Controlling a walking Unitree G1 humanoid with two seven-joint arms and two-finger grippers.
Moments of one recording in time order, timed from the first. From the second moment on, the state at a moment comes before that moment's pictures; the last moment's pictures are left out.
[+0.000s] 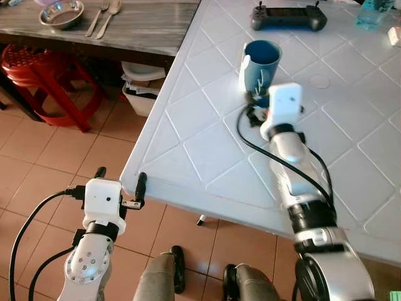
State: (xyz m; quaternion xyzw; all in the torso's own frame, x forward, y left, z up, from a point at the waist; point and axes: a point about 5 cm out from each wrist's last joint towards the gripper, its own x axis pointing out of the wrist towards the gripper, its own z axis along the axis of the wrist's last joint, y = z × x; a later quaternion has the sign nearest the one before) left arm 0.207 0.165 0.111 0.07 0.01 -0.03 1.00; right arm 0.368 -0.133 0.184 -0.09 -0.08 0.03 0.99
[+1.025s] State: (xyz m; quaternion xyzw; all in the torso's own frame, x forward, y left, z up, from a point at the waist) left arm 0.206 0.165 0.112 0.07 0.01 -0.02 1.00; right arm 0.386 -0.130 0.199 -0.10 -0.11 0.02 0.99
